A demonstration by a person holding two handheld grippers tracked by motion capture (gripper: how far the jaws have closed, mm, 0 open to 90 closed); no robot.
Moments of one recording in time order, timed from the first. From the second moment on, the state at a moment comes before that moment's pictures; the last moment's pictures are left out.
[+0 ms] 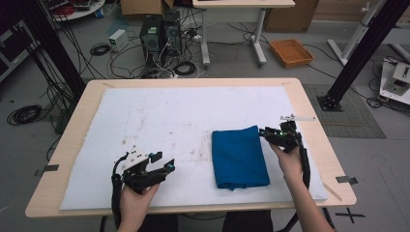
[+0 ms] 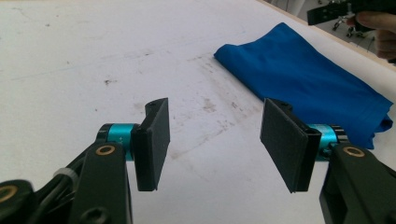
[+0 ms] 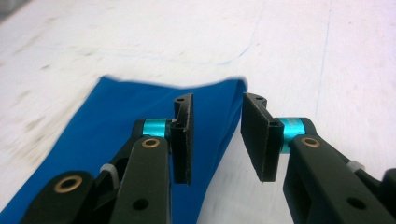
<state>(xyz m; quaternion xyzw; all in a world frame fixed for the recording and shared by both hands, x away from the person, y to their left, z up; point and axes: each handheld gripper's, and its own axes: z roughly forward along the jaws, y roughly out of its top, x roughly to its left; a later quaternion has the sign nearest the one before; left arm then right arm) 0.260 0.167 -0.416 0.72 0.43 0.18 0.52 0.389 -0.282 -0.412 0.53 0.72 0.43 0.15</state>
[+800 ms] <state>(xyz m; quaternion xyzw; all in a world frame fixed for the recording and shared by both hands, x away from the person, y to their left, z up) 0.270 0.184 -0.422 0.71 0.45 0.19 0.51 0.424 -0.268 -0.433 0.55 0.70 0.44 0.16</state>
